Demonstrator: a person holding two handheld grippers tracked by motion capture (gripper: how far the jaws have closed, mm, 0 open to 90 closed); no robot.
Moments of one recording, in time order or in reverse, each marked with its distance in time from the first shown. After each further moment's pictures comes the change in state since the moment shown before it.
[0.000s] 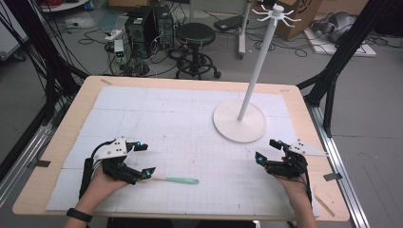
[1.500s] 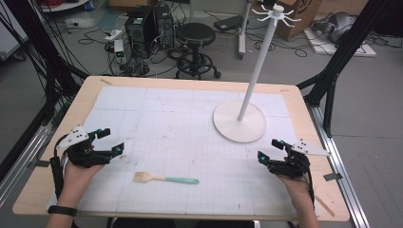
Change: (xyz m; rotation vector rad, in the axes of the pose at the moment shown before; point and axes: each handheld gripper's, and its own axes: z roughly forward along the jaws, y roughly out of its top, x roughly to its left) left arm 0.052 -0.020 -0.074 -0.152 0.363 -0.181; right arm -0.006 0.000 -0.004 0.000 -0.004 0.006
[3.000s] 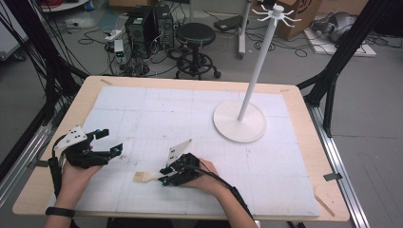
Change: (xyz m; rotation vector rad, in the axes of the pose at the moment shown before) left arm -0.001 0.001 -0.005 0.012 0.001 0.009; right arm 0.201 0.015 0.211 0.471 0.682 -0.425
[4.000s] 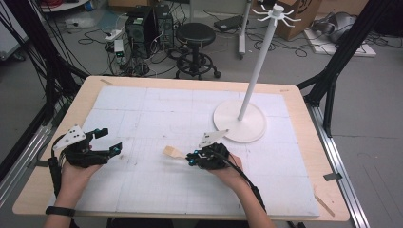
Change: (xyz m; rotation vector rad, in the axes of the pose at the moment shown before) left arm 0.002 0.000 0.000 -0.012 0.007 -0.004; right arm -0.021 -0.032 -0.066 -0.077 -0.202 0.175
